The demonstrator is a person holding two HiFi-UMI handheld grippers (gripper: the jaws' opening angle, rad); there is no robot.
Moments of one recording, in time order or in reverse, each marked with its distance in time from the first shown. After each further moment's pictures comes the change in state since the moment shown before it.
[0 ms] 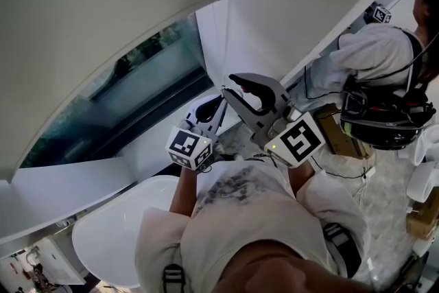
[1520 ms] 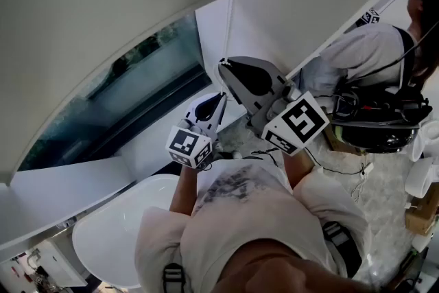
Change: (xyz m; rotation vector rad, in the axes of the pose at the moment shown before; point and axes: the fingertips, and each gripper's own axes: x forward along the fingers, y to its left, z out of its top) left arm -0.003 0.002 0.003 -0.010 -0.035 -0.006; right arm 0.023 -0.016 0.026 0.114 -0.008 -0.010
